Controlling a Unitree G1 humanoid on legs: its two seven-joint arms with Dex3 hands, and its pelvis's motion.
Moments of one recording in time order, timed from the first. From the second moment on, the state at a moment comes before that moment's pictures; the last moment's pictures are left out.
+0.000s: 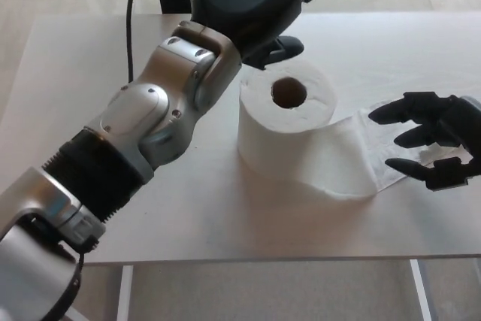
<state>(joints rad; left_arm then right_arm) -0.94 0.36 -0.71 0.38 0.77 0.12 0.07 -0.33 -0.61 0.23 0.20 -0.13 0.08 0.26</state>
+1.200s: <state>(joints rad) -0.64 0.01 -0.50 0.55 0.86 0.25 0.44 -0.42 -0.55 0.31 0.13 -0.34 0.29 0.29</state>
